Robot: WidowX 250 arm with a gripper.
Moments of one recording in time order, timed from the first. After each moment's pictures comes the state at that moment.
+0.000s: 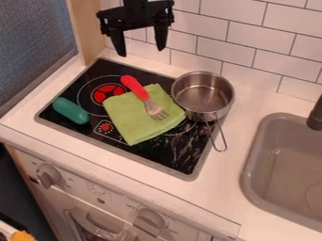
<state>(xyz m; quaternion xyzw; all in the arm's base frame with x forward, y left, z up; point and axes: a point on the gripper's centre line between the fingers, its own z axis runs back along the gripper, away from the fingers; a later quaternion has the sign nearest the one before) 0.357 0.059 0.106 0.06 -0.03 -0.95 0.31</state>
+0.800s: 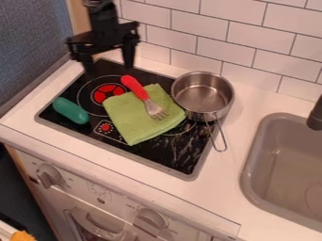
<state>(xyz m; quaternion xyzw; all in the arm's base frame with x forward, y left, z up) 0.314 0.100 0.085 0.03 -0.01 -0.89 0.45</state>
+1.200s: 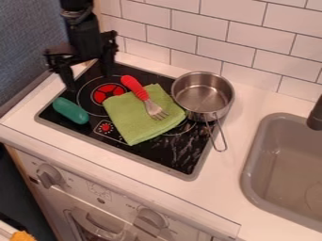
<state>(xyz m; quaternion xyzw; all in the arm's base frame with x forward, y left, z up) 0.286 0.116 0.080 0.02 0.01 -0.86 0.51</state>
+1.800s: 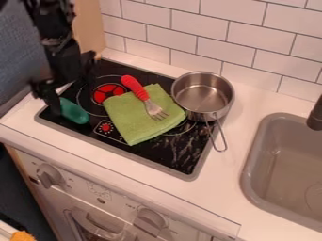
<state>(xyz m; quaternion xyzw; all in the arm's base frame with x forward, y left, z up) 0.269 0.134 0.042 0.02 -0.01 -0.82 0.57</state>
